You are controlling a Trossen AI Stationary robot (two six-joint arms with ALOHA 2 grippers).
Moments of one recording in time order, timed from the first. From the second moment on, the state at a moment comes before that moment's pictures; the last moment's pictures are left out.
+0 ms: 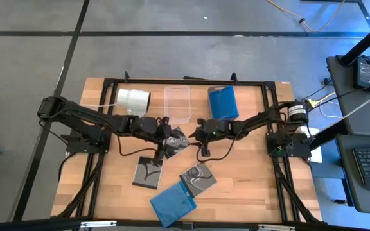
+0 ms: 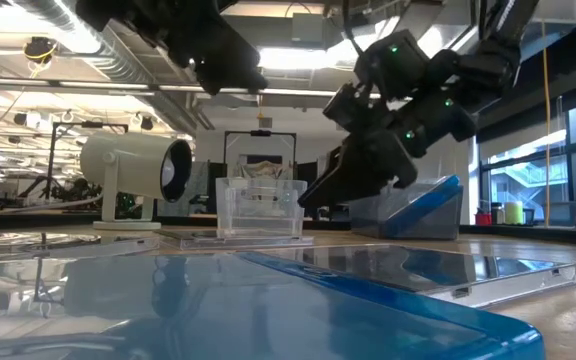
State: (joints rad) left arm -0.10 1.33 0.77 0.07 0.00 -0.08; right arm -0.03 1.82 0.74 0.50 -0.07 -0.16
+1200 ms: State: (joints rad) left arm -0.02 1.56 0.77 -0.53 -0.15 -0.19; right arm -0.03 1.86 0.75 0.40 -0.07 -0.13
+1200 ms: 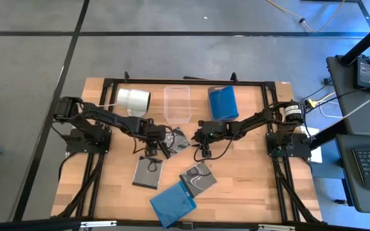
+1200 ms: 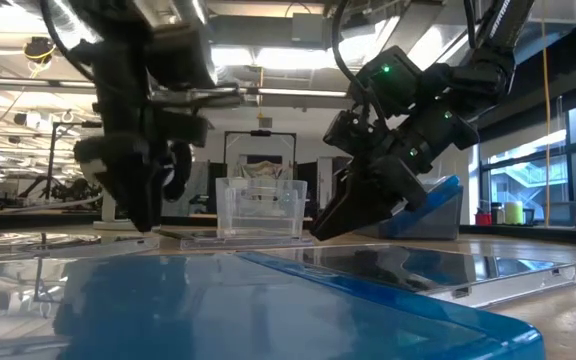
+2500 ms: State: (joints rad) left arm 0.02 1.63 0.77 -0.32 -0.05 -0.08; right arm -0.03 1.86 0.75 0.34 -0.09 -0.09
